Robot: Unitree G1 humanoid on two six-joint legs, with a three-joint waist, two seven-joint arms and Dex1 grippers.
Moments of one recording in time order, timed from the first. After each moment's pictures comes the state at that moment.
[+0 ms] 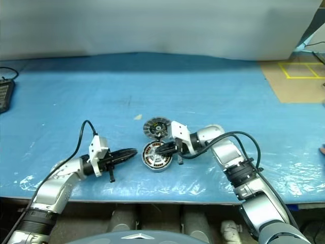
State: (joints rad) left arm -0.03 0.48 -0.04 -0.02 -0.39 0.06 -1.06; right arm -0.51 -0.47 0.36 0.13 0.21 0.28 1.31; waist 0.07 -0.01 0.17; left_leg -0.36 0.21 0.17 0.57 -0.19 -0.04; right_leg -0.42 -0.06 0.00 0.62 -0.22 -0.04
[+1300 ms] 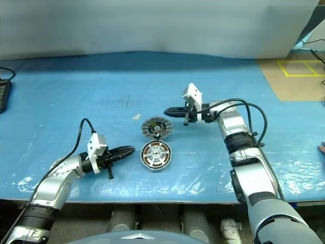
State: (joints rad) left arm -0.07 0.48 -0.03 0.05 -0.38 0.04 -1.07; right arm -0.84 -0.38 0.15 0.58 0.24 0.20 1.31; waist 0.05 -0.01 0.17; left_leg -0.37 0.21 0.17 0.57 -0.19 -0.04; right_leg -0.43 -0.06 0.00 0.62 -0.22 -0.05
